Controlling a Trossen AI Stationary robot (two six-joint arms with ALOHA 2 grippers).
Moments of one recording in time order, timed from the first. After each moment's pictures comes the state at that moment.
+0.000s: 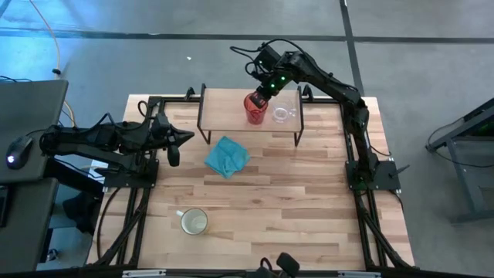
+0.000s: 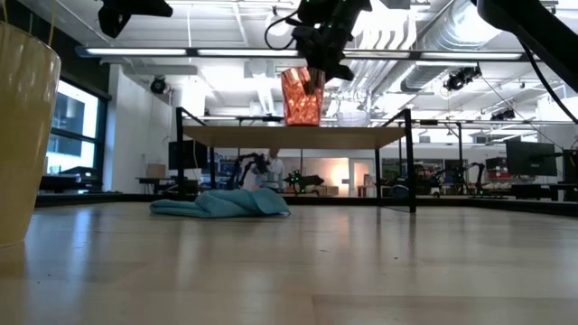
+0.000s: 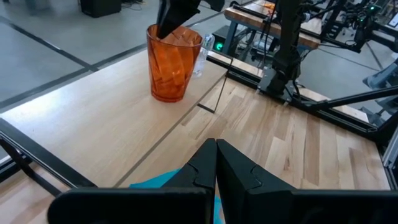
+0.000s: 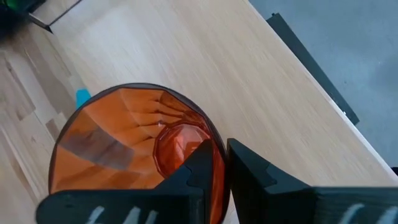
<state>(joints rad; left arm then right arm) 0.00 0.65 0.82 -0.54 -0.48 -0.40 -0.53 2.10 2.36 -1.33 -0.12 0.14</state>
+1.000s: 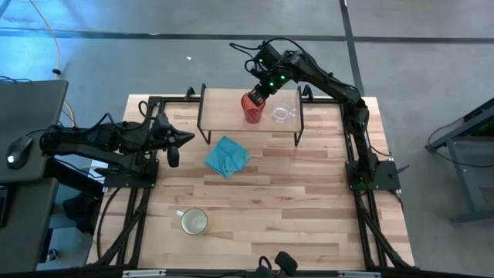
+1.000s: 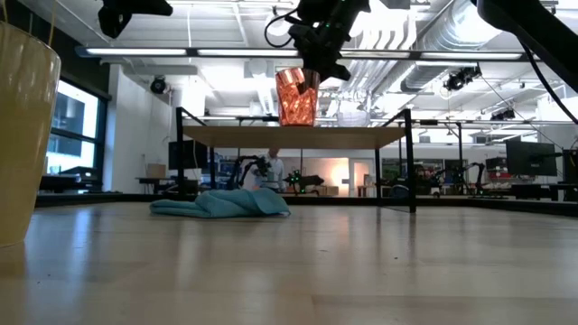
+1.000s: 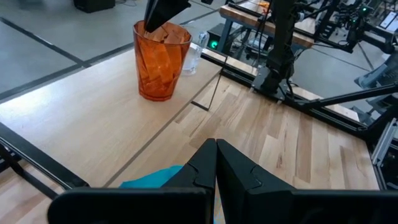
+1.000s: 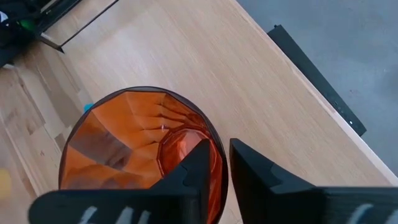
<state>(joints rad) 0.00 0.65 0.82 -0.54 -0.45 -0.42 -0.53 2.10 2.36 -1.28 -0.13 0.16</state>
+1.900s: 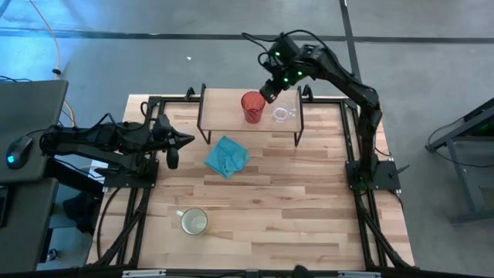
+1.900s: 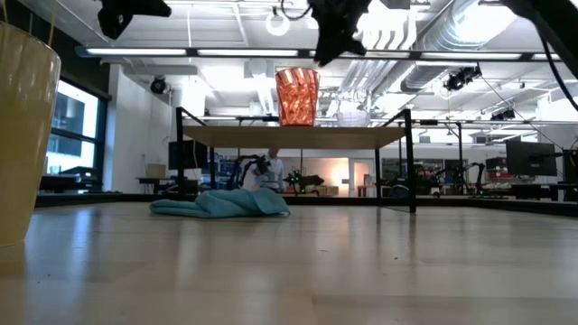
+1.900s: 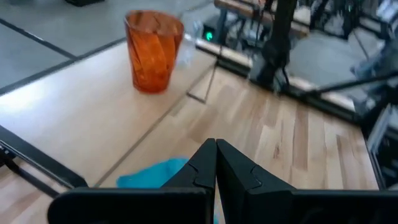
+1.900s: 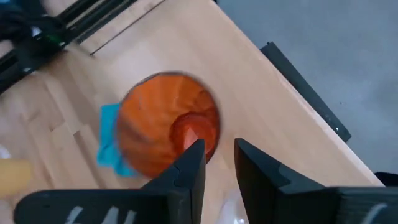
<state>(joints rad) 0.00 0.65 0.82 -0.56 -0.42 -0.40 -0.52 1.96 2.36 -1.34 -0.11 0.15</state>
